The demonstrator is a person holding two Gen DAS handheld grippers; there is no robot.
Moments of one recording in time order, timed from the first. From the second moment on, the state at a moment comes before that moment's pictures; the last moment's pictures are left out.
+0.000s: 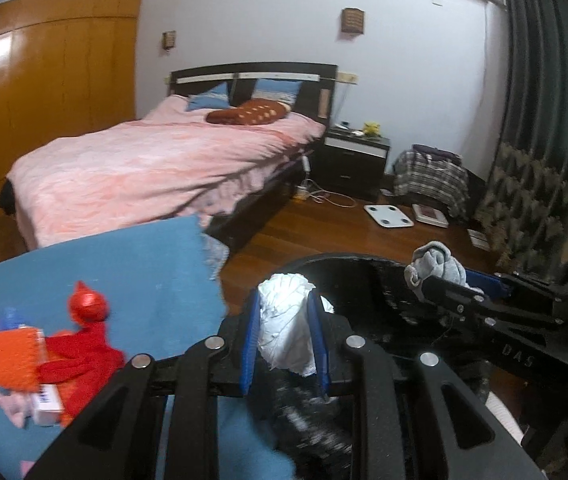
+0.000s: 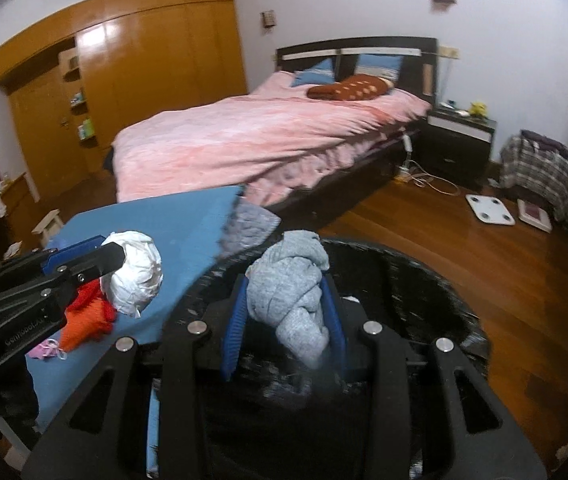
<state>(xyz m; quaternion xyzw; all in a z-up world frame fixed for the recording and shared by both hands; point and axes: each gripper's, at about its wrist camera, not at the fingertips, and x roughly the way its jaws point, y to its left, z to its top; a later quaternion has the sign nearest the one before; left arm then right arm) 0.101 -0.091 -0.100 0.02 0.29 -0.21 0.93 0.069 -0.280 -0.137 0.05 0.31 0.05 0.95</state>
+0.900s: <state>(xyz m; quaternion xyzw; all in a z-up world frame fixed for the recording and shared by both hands) 0.074 -0.006 -0.102 0.03 0.29 -0.12 0.95 0.064 -0.240 -0.132 0.05 0.28 0.07 0.96</state>
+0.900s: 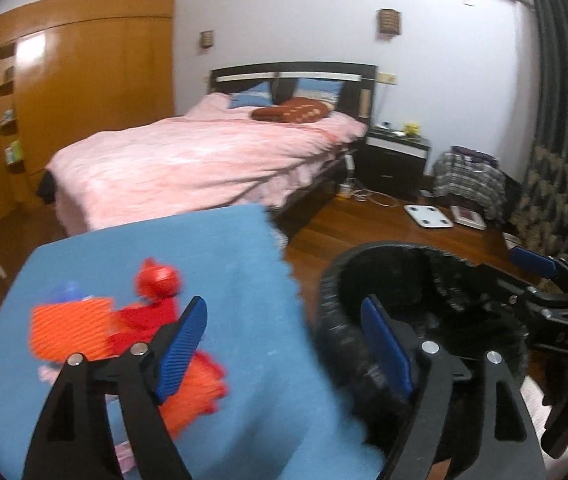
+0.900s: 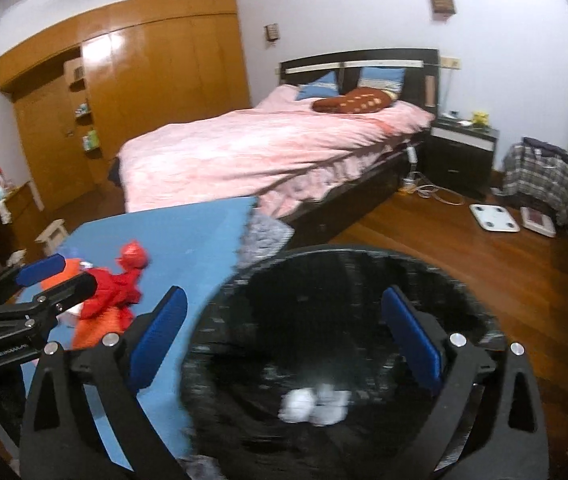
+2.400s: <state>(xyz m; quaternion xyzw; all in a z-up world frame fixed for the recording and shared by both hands) 0.025 0.197 -0.215 -0.05 0.42 0.07 0.90 0.071 -0.047 -0.183 -0.03 0.33 0.23 0.92</state>
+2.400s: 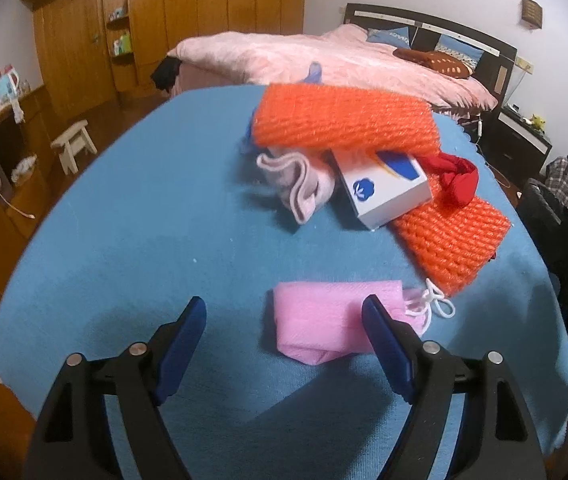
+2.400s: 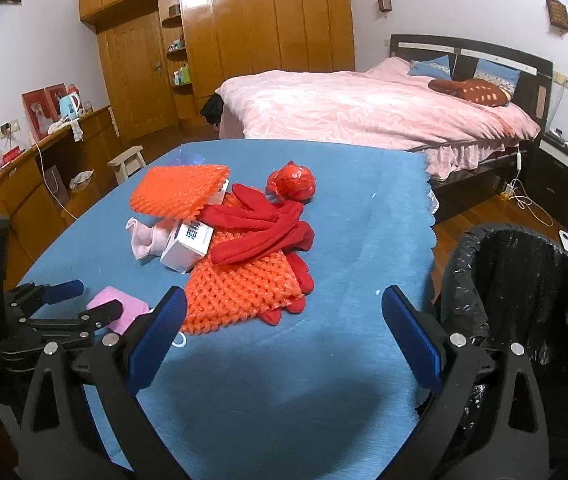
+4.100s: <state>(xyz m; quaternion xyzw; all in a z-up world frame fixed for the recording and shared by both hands) 0.052 0.240 -0.117 -0.07 0.30 0.07 0.95 0.153 0.058 -0.160 -0.04 0.33 0.28 0.90</state>
